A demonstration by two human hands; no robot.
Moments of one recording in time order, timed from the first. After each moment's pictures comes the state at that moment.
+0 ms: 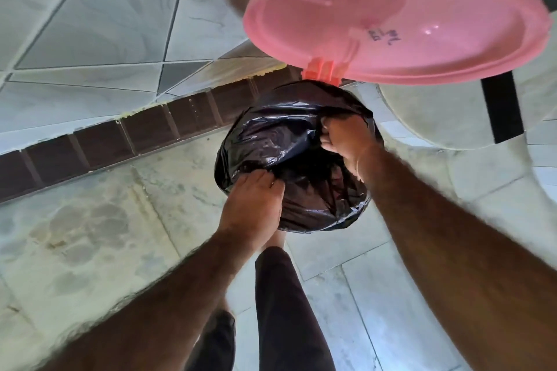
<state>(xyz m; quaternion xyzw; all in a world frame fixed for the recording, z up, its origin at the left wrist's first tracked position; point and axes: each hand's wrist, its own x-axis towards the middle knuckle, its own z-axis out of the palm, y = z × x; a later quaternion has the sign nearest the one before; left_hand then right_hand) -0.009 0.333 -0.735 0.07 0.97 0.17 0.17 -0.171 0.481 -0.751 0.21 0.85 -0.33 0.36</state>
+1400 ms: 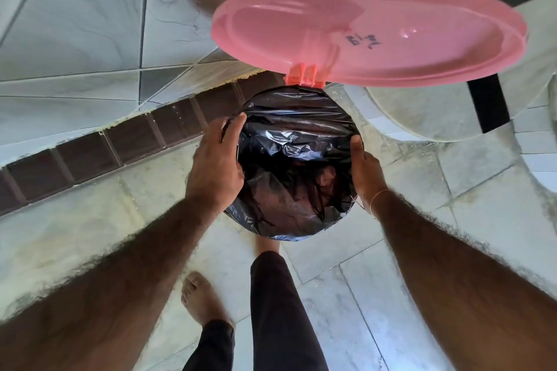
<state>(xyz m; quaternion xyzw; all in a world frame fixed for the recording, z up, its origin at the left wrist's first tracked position) -0.055 0.294 -0.751 -0.10 0.93 0.32 0.13 -0.112 0.557 -0.758 0.30 0.84 -0.35 0.28</state>
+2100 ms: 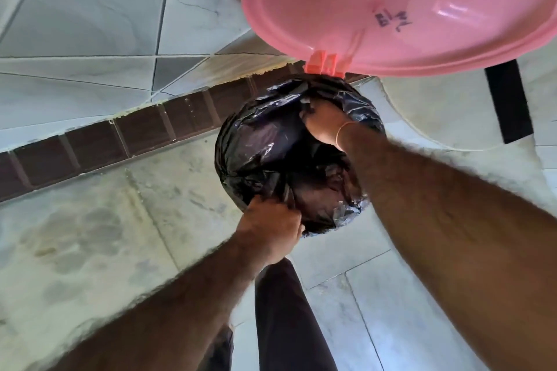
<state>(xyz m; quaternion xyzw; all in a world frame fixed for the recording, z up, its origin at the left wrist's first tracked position) -0.002 0.363 -0.741 0.15 0.92 0.12 0.33 -0.195 0.453 -0.798 -0.04 0.90 -0.18 0.40</state>
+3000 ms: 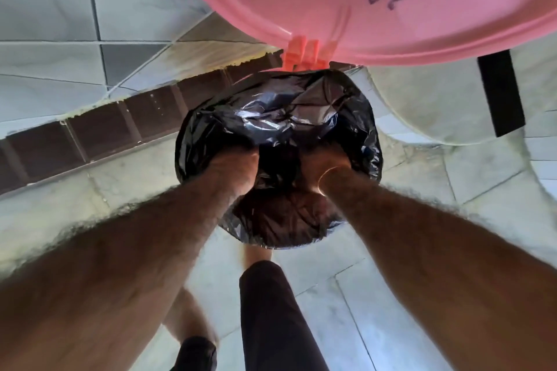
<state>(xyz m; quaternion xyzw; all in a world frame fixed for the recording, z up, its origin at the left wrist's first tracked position) -0.090 0.342 -0.808 0.07 0.93 0.05 0.36 -0.128 0.505 -0.829 -0.23 0.89 0.16 0.35</state>
